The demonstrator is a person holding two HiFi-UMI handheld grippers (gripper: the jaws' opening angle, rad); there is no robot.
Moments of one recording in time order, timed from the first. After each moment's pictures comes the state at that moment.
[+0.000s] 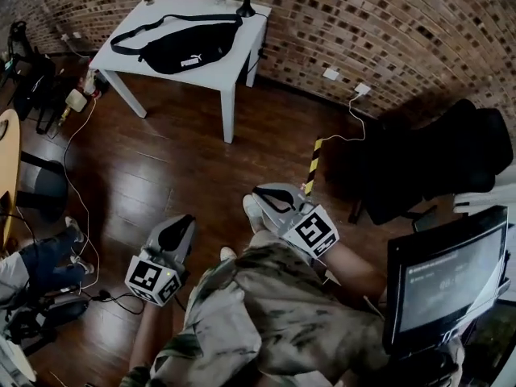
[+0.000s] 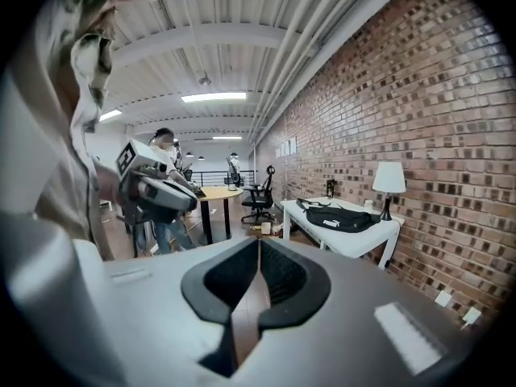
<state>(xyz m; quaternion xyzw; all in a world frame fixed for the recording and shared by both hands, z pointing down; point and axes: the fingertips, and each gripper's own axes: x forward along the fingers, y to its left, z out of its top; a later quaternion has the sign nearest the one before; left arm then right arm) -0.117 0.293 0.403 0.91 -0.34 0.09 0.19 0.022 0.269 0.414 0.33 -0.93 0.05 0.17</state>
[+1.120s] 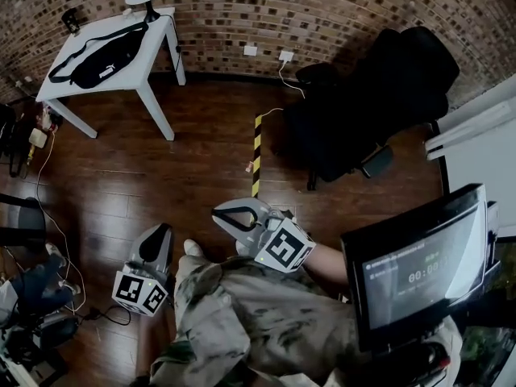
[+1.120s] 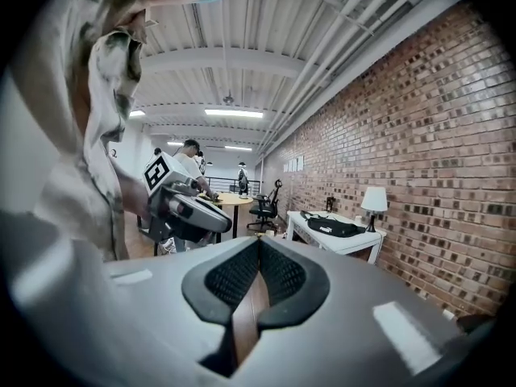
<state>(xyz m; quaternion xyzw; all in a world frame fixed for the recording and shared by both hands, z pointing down) 0.054 0.464 0.379 0.93 -0.31 0.07 0.19 0.151 0.489 0.353 0.32 -0.93 0.01 0.14</state>
